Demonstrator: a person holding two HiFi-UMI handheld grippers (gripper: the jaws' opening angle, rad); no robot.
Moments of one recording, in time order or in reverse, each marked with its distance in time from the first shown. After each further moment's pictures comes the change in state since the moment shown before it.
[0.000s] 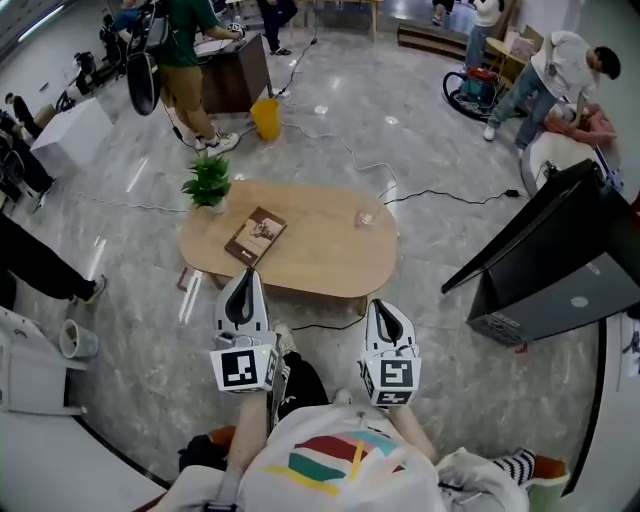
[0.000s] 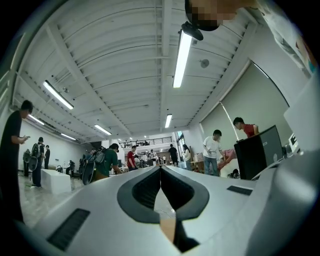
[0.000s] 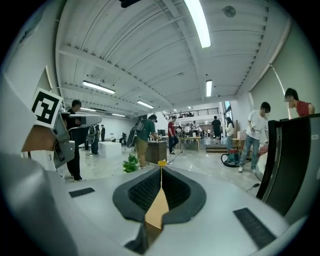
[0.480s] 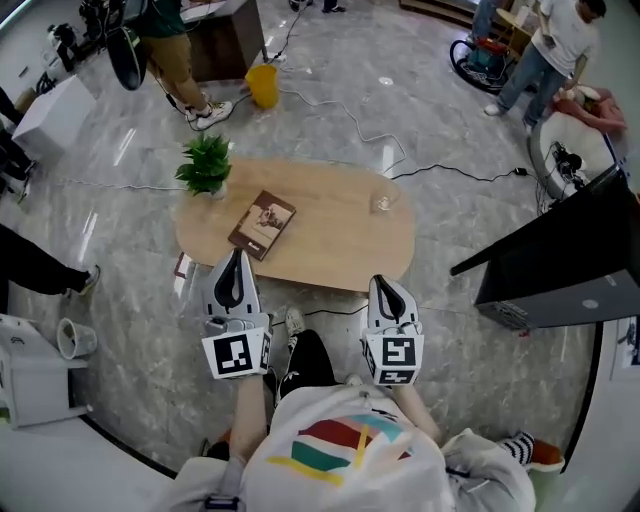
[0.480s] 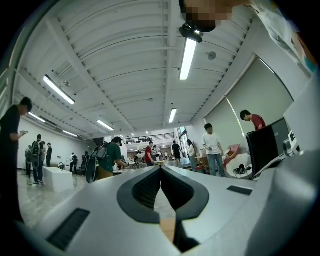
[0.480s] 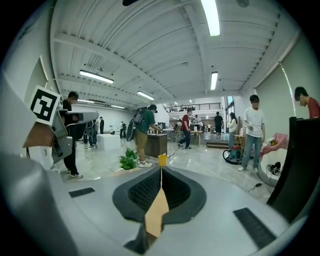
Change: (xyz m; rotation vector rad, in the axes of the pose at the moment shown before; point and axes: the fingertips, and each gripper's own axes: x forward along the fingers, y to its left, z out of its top) left arm 0.084 0.108 -0.051 -0.004 0.049 0.018; right arm 0.130 0.038 -0.003 -0.026 0.096 -0.009
